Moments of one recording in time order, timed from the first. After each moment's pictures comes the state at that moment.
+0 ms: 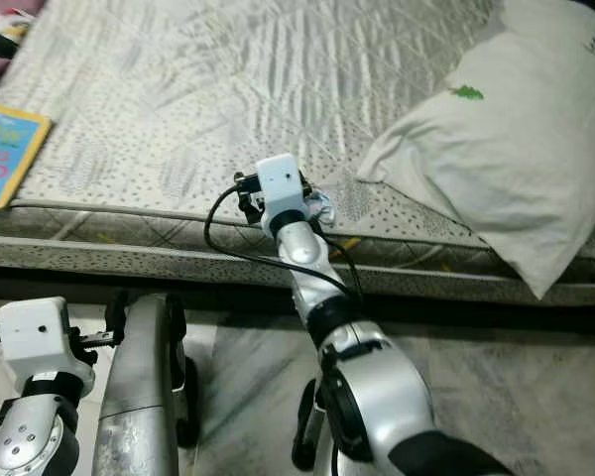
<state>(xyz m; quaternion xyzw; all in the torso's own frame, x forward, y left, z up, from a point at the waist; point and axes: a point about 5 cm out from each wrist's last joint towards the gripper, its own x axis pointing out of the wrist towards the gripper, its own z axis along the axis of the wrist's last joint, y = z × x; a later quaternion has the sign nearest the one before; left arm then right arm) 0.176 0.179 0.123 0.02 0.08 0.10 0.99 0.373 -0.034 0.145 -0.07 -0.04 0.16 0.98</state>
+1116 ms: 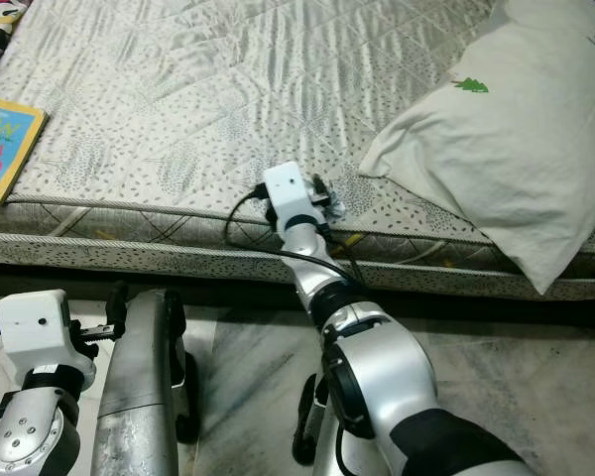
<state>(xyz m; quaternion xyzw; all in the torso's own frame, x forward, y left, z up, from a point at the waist) 0.181 0.177 0.128 0.02 0.07 0.10 0.99 0.381 -0.058 0.127 -0.18 0.07 0.04 0.98</state>
